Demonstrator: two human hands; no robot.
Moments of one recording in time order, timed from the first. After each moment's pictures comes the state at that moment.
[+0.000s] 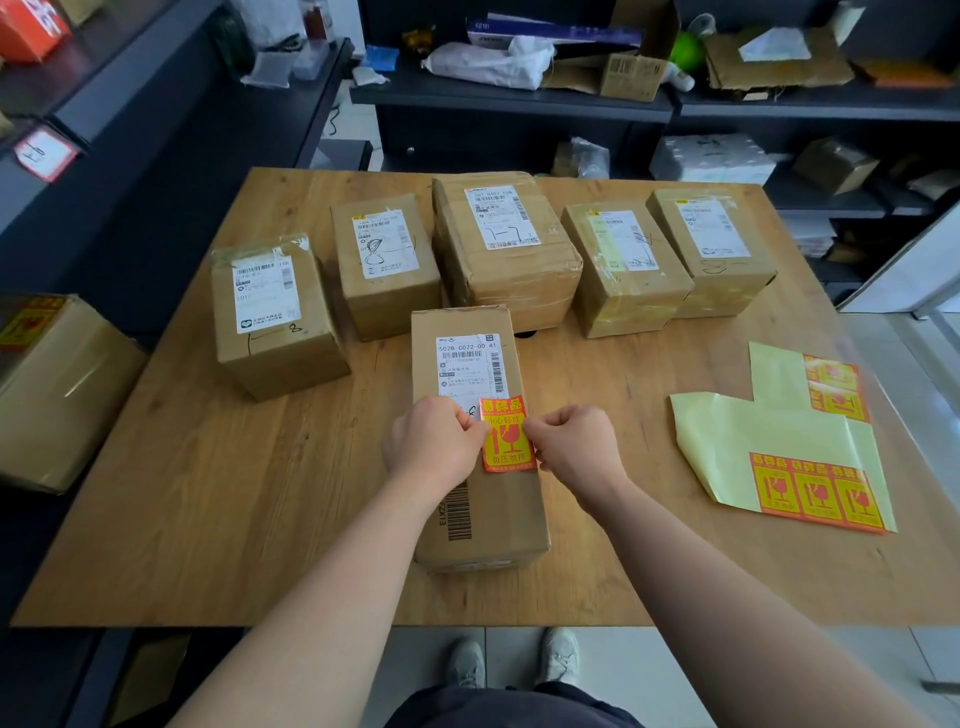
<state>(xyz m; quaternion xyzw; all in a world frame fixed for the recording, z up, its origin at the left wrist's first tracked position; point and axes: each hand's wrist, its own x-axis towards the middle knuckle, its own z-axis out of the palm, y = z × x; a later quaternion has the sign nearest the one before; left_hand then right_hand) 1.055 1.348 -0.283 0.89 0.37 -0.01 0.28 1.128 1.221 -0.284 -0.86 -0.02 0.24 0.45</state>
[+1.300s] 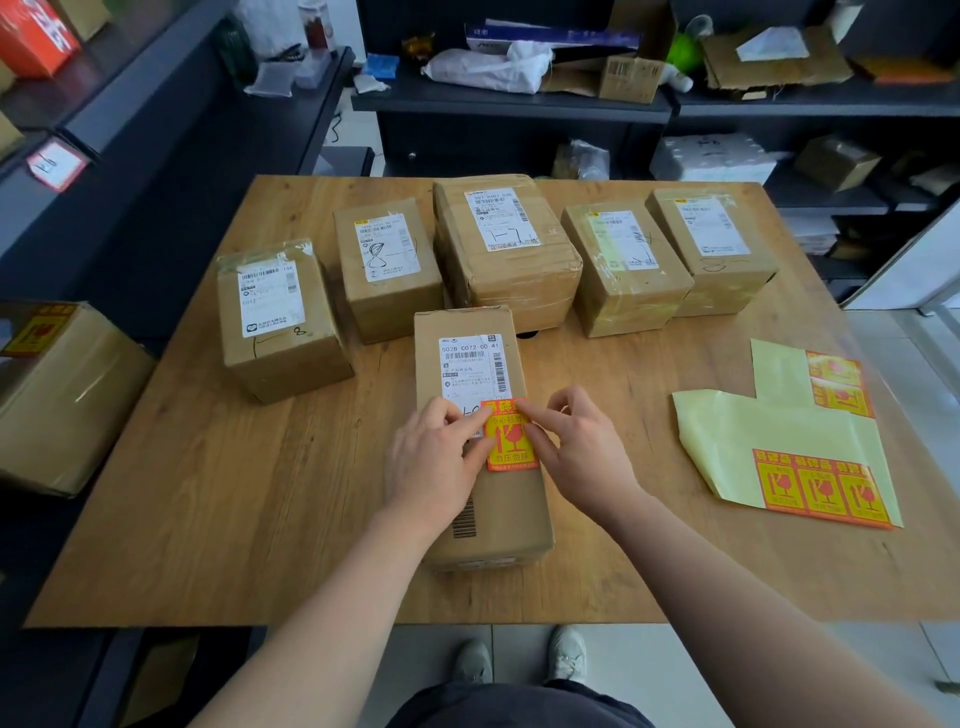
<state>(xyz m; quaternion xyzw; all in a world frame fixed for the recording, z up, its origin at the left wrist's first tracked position) 1.027 1.347 -0.303 0.95 0.20 0.10 0.21 1.130 1.201 -0.304 -0.90 -0.36 0.02 0.26</state>
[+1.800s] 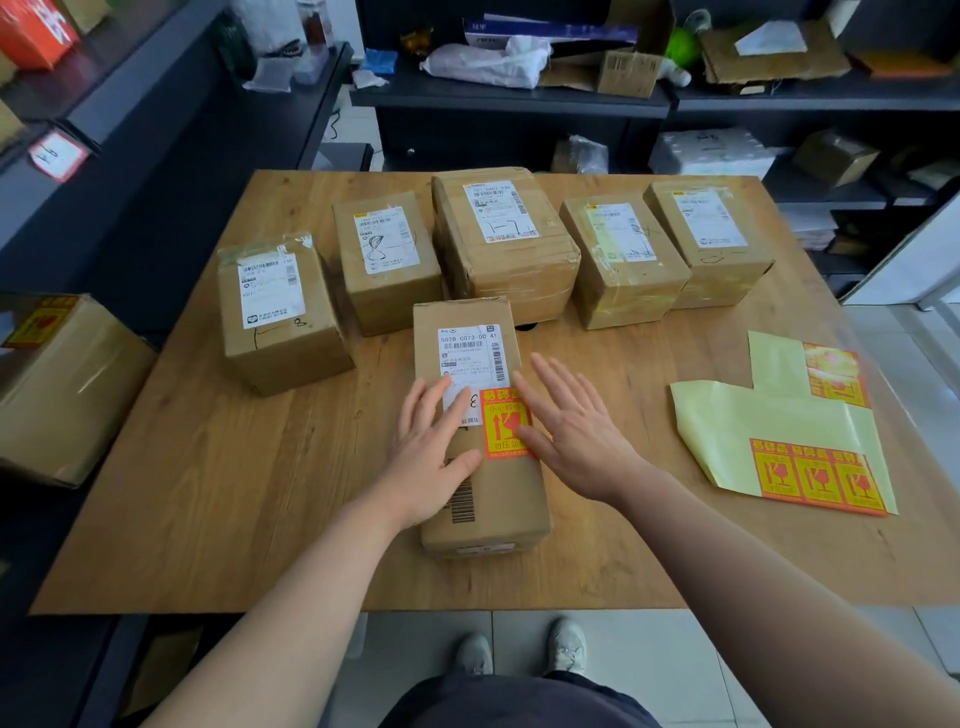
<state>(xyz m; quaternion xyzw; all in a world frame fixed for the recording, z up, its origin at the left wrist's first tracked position) 1.013 1.362 -0.308 0.92 0.16 -0.05 0.35 1.139 1.196 -0.298 -0.88 -0.45 0.13 0.09</state>
